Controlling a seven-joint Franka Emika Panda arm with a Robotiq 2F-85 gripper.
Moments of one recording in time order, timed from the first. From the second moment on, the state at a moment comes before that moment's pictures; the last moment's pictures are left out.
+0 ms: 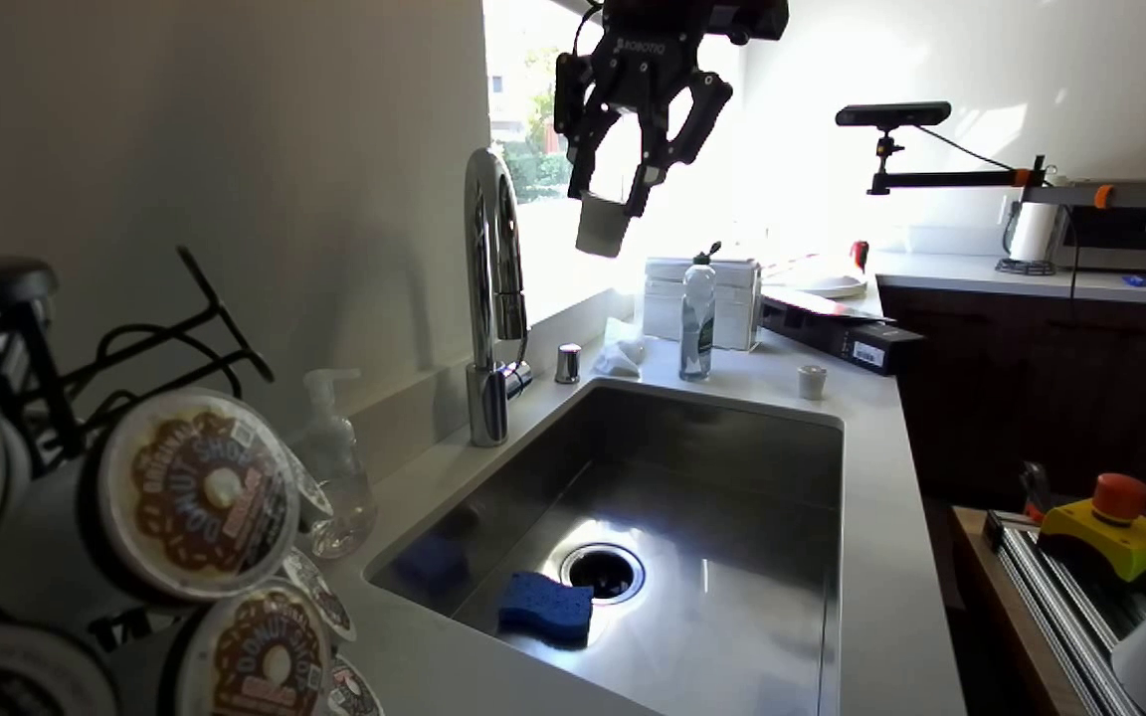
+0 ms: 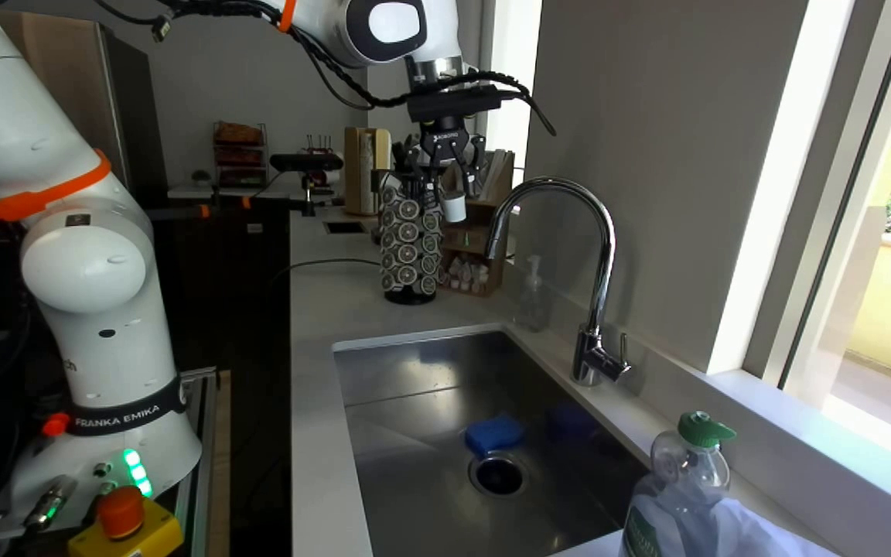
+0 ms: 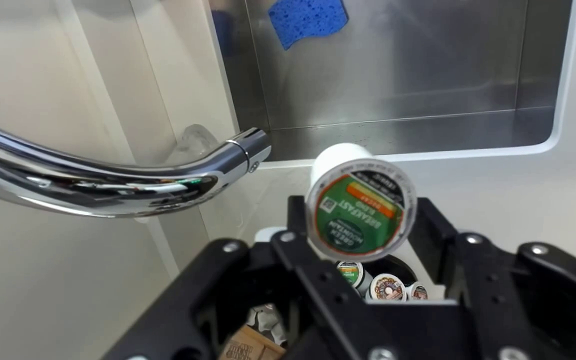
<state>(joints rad) 0.14 -0.42 -0.07 -2.27 0.02 2.13 -1.25</state>
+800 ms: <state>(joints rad) 0.25 -0.34 0.05 -2.11 0.02 2.13 -1.39</state>
